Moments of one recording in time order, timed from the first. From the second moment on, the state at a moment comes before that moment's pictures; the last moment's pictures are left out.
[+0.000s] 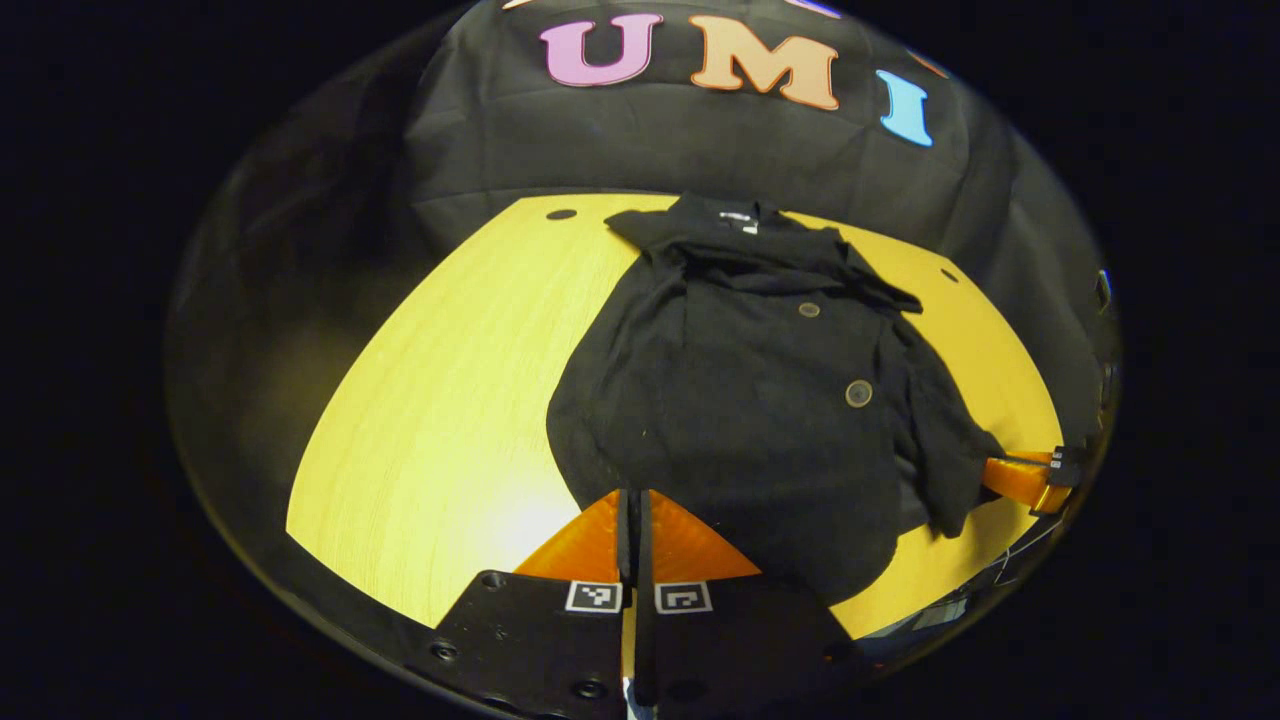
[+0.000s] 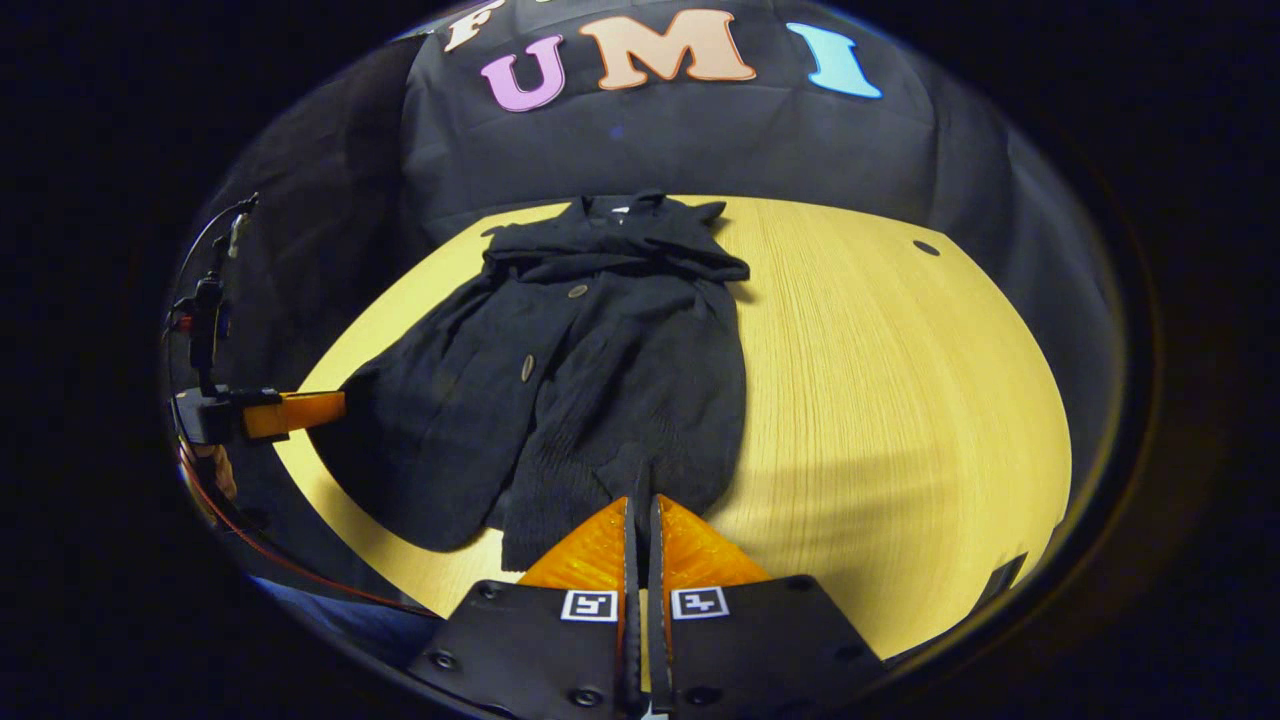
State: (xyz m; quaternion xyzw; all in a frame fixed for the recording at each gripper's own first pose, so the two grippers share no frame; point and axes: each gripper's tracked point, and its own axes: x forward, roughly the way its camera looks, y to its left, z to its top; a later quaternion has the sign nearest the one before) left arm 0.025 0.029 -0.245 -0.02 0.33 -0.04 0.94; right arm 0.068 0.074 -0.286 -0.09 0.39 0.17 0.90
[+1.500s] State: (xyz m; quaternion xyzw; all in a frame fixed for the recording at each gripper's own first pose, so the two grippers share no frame) left arm 0.316 0.033 -0.108 -0.05 0.19 -0.06 0.98; right arm 0.351 0.154 -0.110 -0.14 0.24 0.12 0.95
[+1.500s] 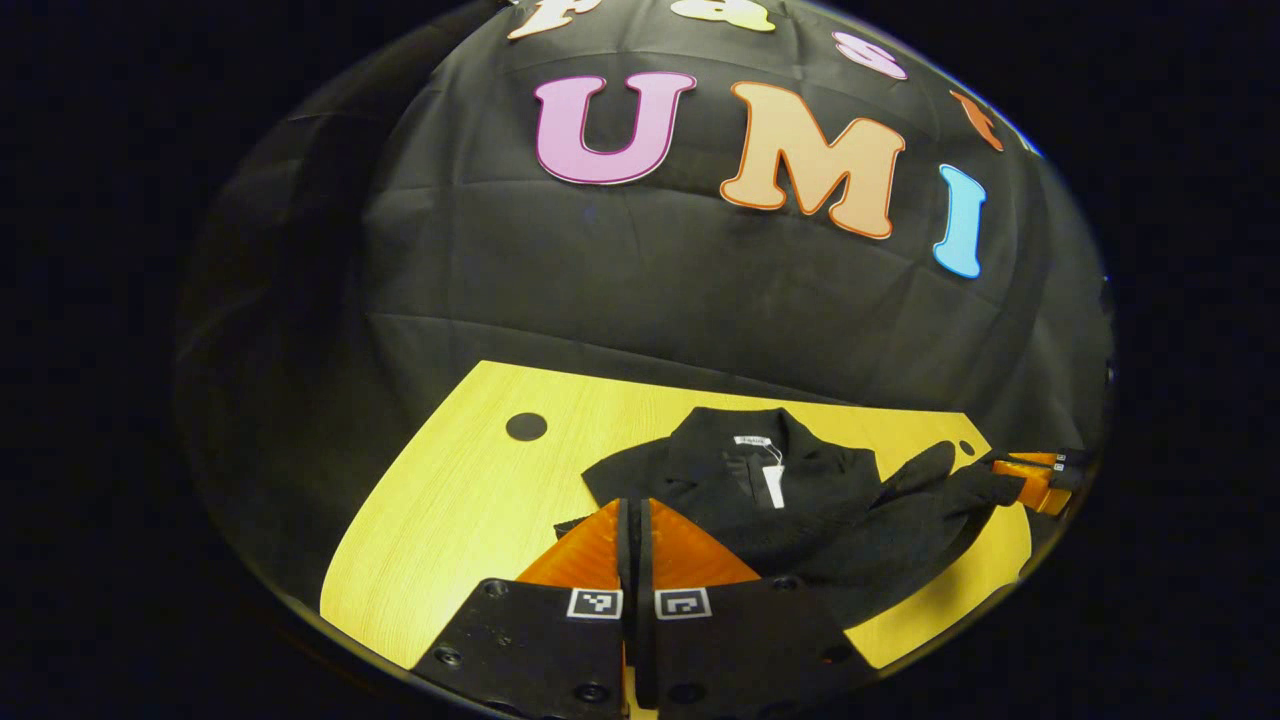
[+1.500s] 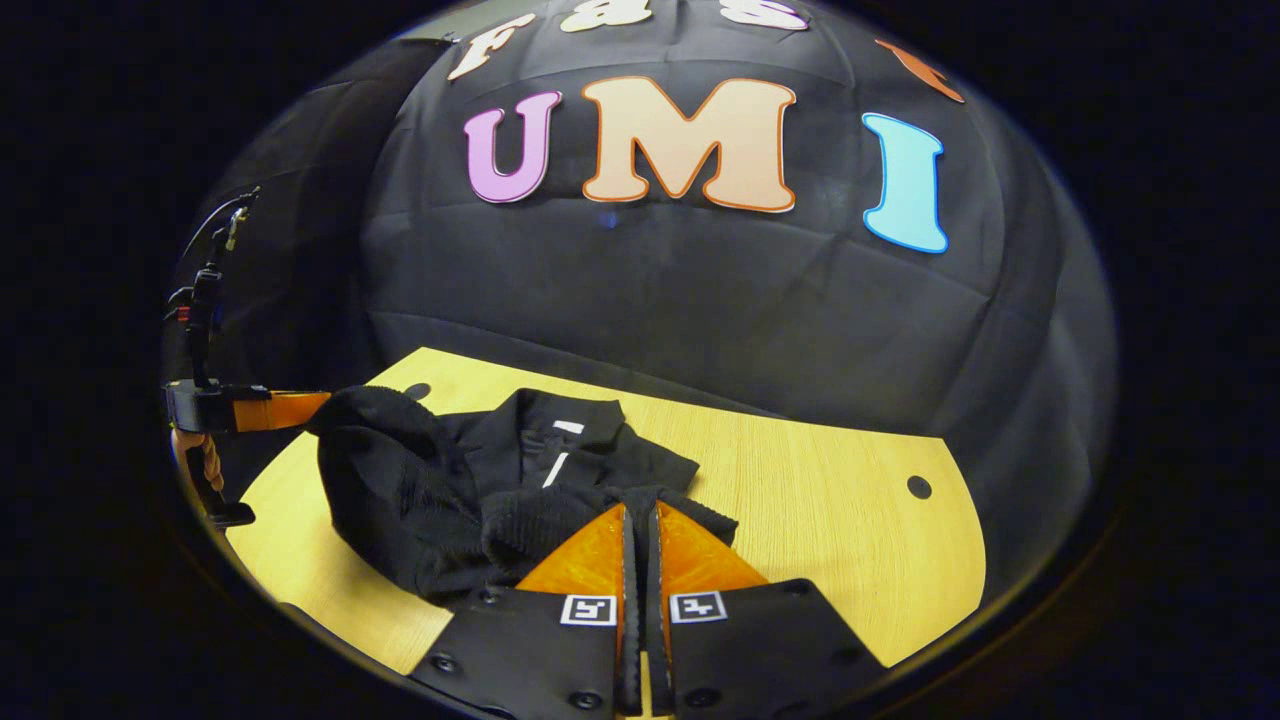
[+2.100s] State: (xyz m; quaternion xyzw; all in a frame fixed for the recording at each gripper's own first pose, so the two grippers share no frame) left arm 0.408 0.023 -0.161 -0.05 0.20 -0.05 0.98; right arm 0.450 0.156 -0.179 -0.08 0.28 0.05 0.95
